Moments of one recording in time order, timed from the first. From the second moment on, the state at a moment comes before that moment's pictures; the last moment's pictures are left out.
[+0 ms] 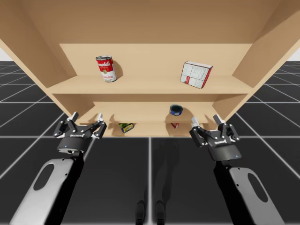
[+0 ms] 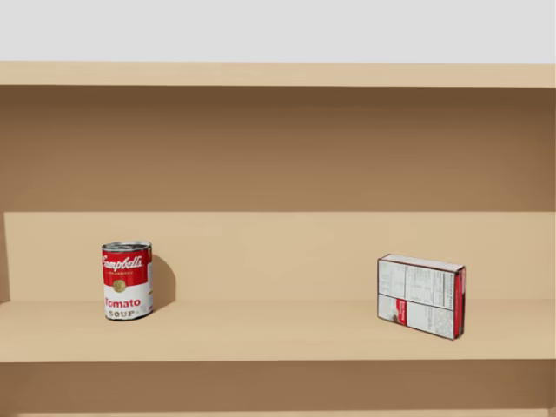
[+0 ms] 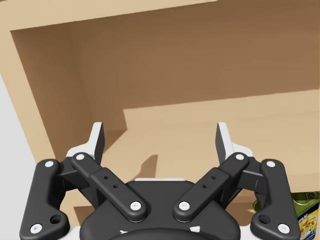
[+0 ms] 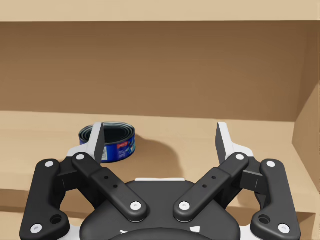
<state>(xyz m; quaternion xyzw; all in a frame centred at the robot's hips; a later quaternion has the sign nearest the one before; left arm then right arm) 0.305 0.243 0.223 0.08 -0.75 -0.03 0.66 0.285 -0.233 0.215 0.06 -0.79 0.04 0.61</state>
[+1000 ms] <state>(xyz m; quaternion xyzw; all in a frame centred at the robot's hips) 0.297 0.243 0.230 0.07 -0.75 -0.04 0.66 0.284 -0.227 0.209 0.06 -0.78 0.06 0.62</state>
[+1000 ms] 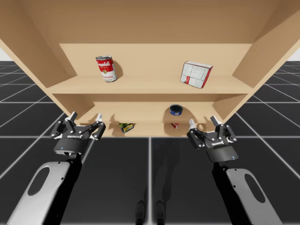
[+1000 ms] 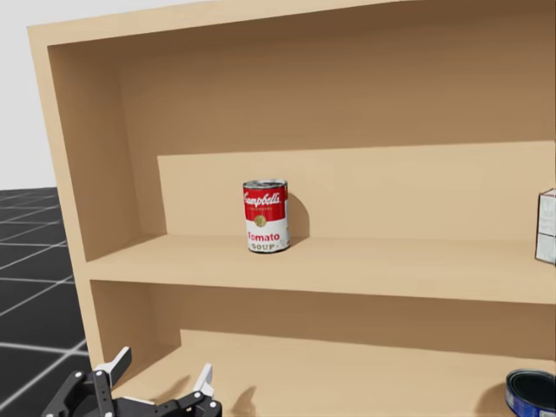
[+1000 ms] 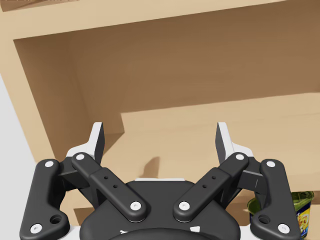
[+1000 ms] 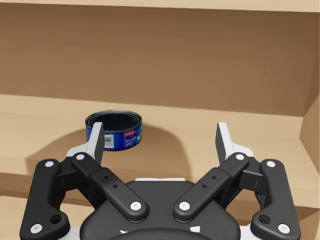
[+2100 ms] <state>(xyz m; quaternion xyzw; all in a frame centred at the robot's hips) 0.318 0.213 0.386 -0.06 -0.75 -0.10 0.65 0.285 -0.225 0.205 0.05 -0.77 0.06 0.63</state>
